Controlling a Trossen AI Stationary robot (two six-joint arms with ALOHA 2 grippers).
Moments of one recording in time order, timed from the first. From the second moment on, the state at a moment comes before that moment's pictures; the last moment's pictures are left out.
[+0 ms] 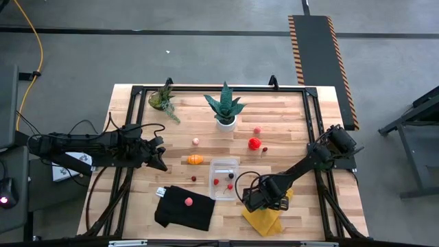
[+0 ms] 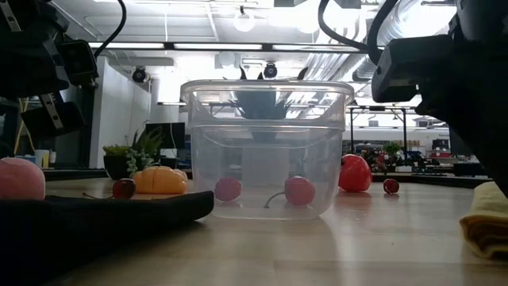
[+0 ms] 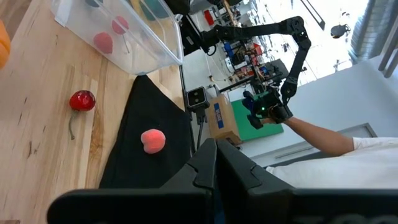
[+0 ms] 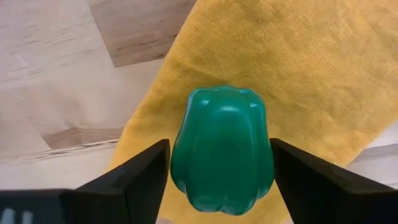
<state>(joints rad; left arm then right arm) 0.24 0.32 0.01 0.07 0.79 -0.92 0.57 1.89 1.23 -0.73 -0.19 2.33</state>
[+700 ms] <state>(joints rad) 0.24 0.32 0.01 0.07 0.79 -0.92 0.58 1.89 1.23 -0.72 -0.19 2.33</state>
